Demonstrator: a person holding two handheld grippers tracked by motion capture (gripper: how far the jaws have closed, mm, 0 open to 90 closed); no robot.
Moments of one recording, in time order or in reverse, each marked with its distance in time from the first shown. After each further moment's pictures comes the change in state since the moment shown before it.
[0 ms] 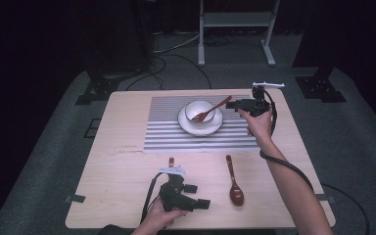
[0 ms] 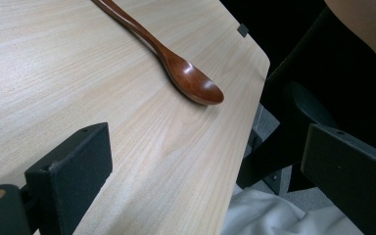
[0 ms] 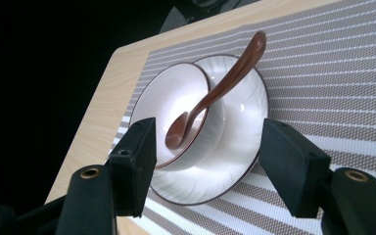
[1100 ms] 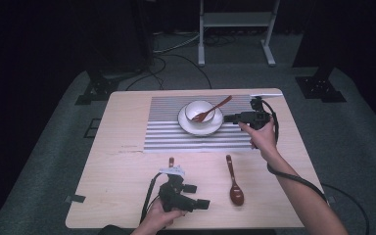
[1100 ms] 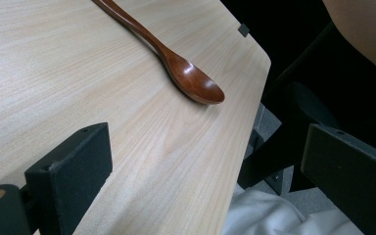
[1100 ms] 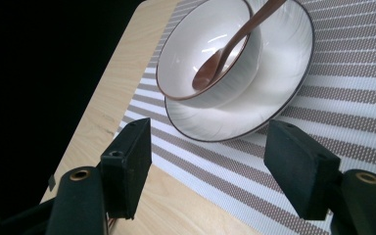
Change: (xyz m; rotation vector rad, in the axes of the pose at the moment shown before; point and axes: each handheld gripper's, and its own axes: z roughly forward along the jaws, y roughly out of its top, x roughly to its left) left arm -0.001 -0.001 -0.001 -0.001 0.005 0.008; right arm 0.010 -0.037 -0.012 0.108 0.076 -0.064
